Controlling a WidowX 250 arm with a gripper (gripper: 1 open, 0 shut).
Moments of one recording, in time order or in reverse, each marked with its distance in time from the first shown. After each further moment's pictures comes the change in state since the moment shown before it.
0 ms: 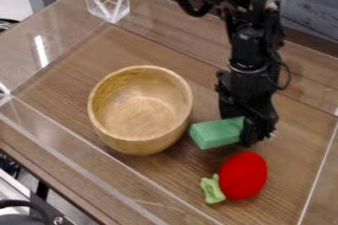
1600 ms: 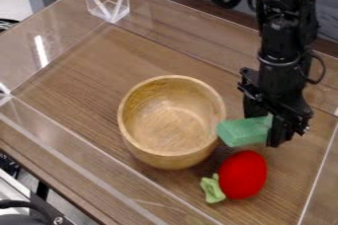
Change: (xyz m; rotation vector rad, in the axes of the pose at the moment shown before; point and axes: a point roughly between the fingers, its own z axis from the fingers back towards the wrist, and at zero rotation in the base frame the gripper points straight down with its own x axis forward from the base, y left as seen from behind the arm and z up) arm 0.022 -0.019 0.012 -0.038 -0.013 0.028
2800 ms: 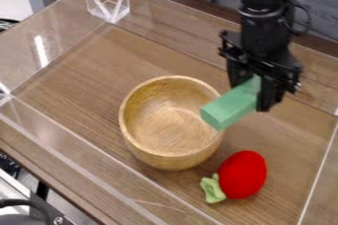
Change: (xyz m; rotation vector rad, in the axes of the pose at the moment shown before) arm -0.013 0.007 0.050 -0.005 -0.017 0.120
